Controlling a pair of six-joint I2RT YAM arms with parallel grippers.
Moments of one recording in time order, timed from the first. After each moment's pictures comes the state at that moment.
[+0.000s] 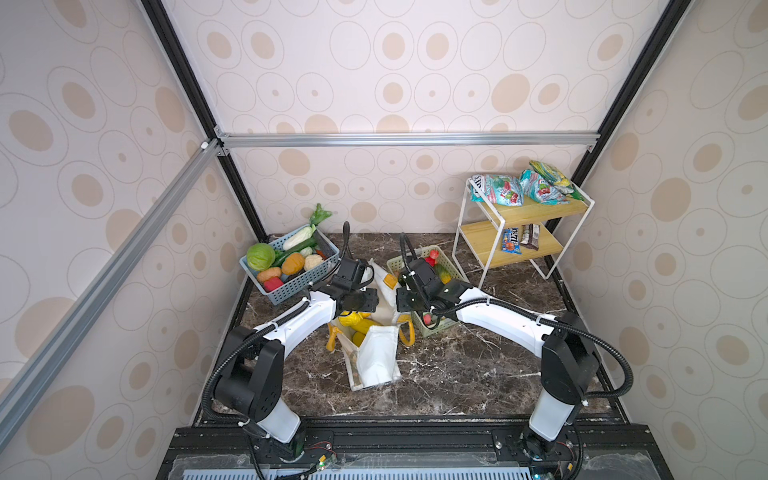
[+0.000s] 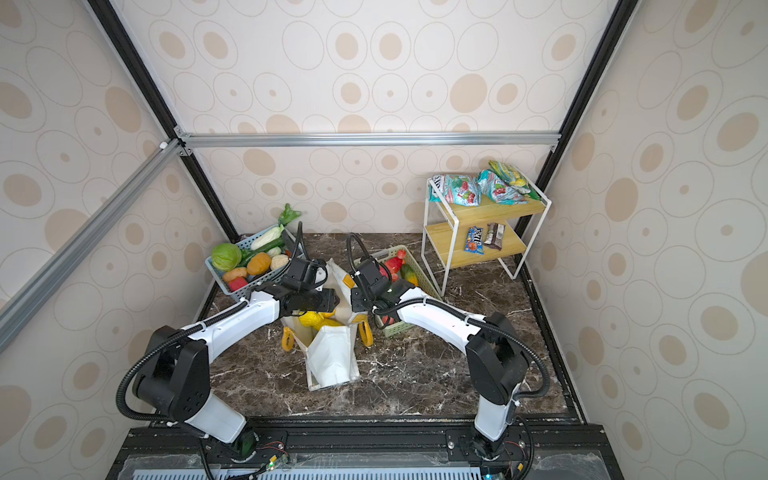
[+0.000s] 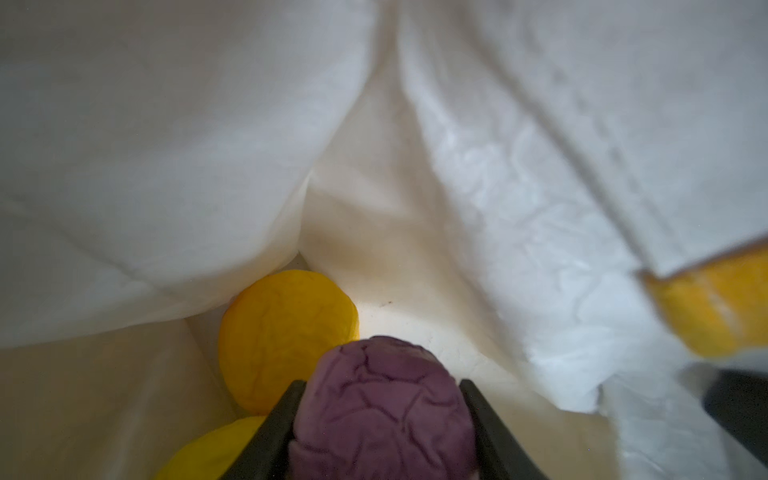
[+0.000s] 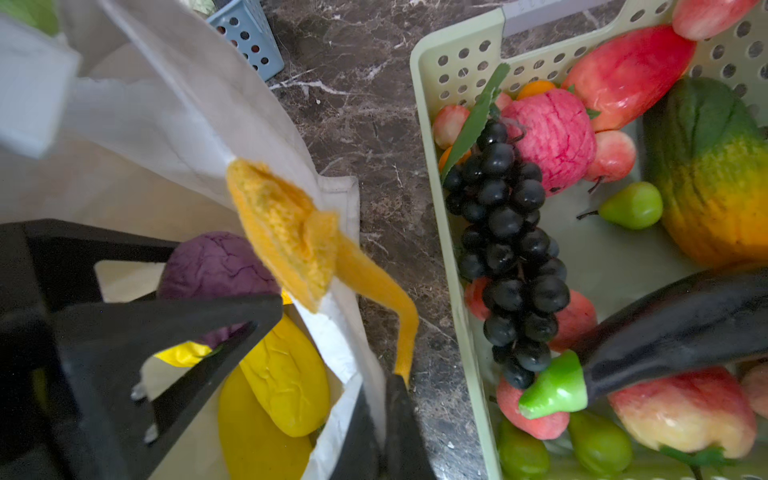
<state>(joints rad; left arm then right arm) -0.42 1.59 1.10 -0.44 0.05 -0.30 0.80 1.76 1.41 -0.48 0.14 0.55</state>
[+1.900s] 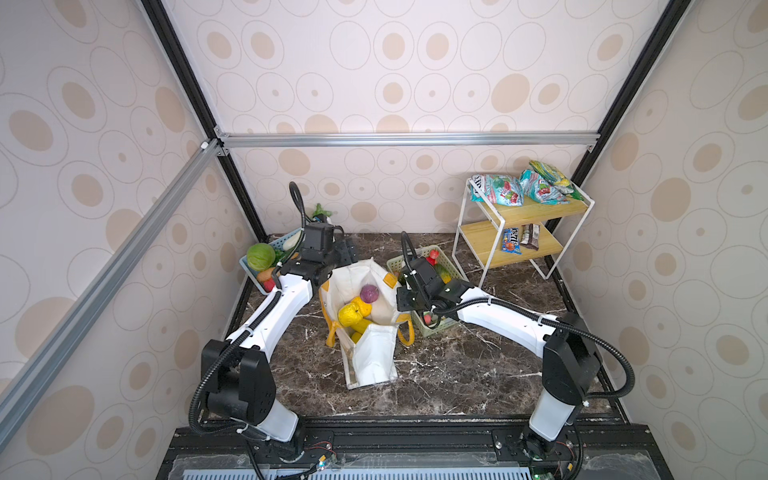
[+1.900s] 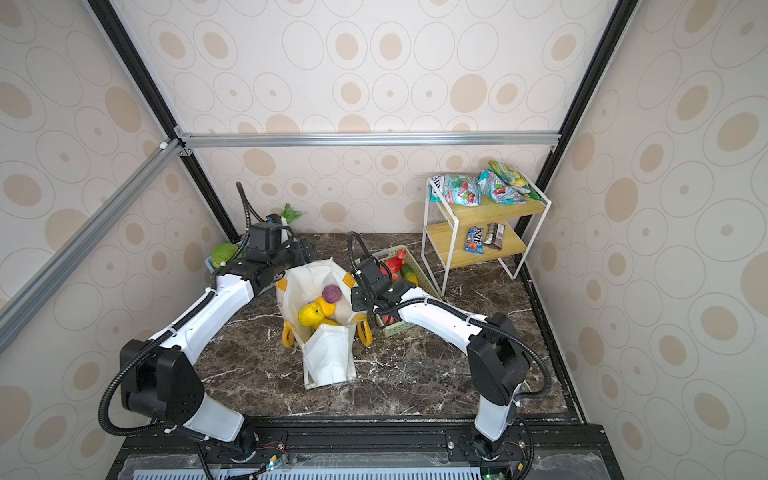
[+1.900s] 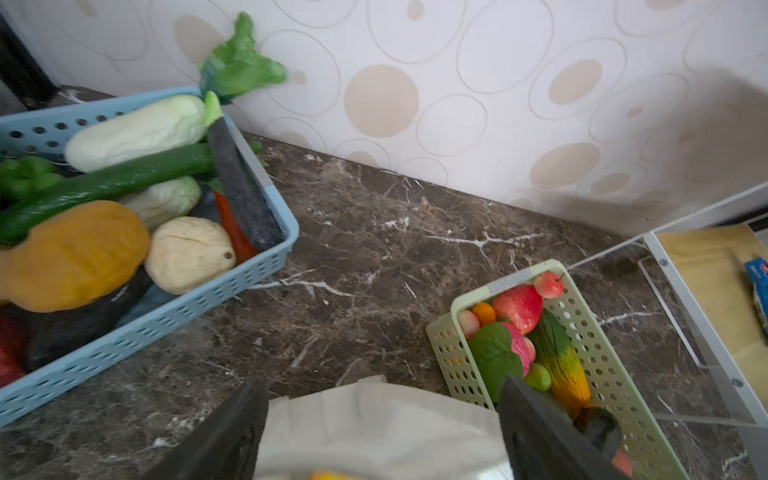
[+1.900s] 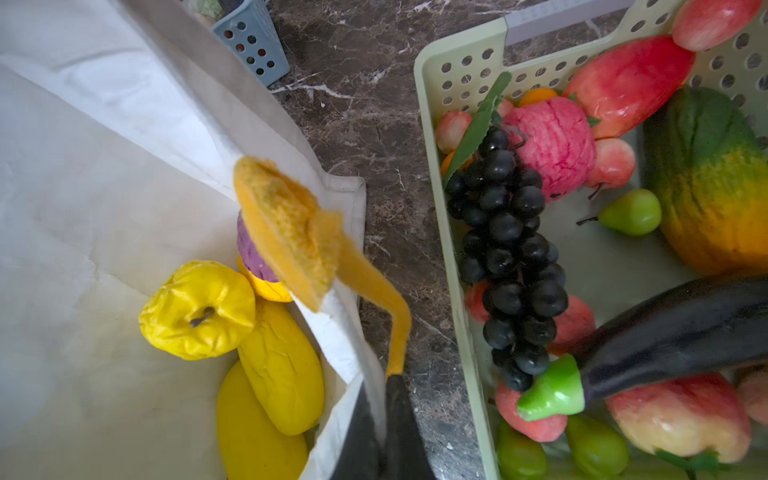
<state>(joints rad) -0.21 1.54 1.33 -0.36 -0.05 -0.44 0.79 1.76 1.40 -0.48 0.13 0.54</state>
